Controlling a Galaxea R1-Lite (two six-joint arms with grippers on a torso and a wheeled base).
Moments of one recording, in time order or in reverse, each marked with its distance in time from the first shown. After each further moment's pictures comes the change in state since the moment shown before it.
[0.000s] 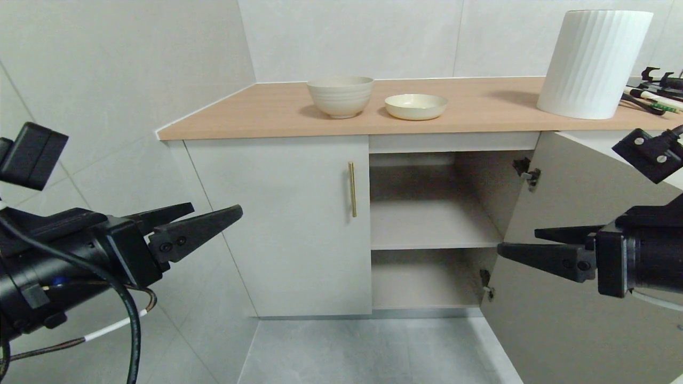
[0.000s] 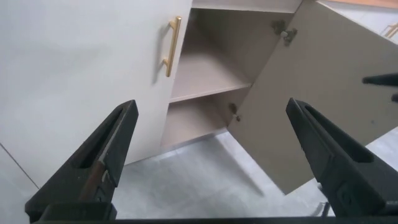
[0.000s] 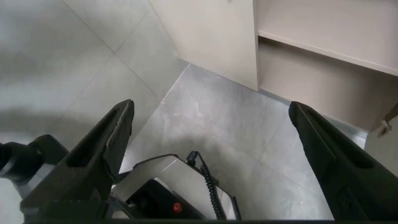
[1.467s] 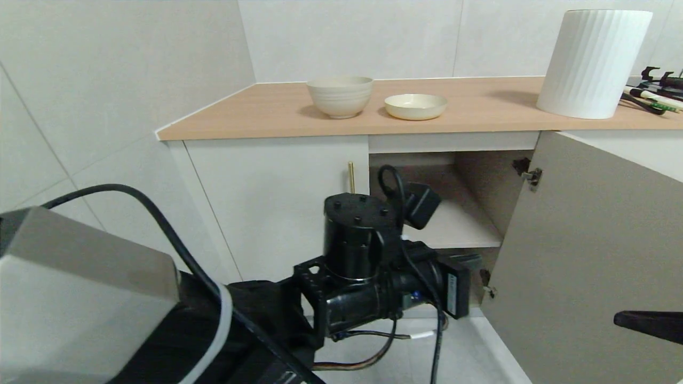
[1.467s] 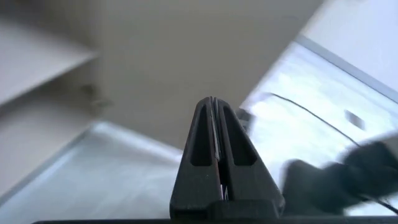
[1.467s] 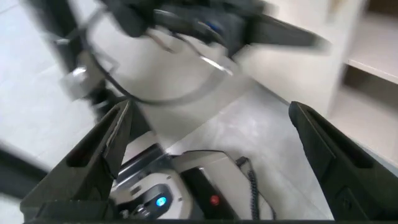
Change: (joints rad) left arm -0.543 0.826 -0.409 -0.357 -0.043 -0.074; right arm 0.059 -0.435 0.364 -0.141 0.281 -0.011
